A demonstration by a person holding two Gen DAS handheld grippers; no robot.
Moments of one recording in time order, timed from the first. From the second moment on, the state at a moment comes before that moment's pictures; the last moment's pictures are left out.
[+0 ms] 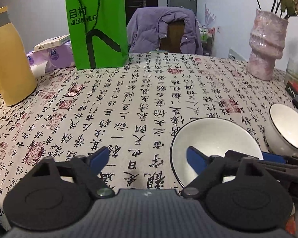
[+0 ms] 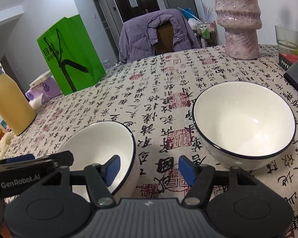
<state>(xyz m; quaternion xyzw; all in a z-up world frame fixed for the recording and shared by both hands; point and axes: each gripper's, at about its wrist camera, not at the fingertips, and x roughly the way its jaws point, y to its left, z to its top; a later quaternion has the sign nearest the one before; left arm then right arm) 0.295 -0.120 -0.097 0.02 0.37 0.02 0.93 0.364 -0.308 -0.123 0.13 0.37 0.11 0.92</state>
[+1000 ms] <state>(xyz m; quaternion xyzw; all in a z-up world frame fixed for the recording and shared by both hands) 0.305 -0.154 -0.111 0.07 0.39 -0.03 0.92 0.369 -0.305 -0.129 0.14 0.38 0.15 0.90</state>
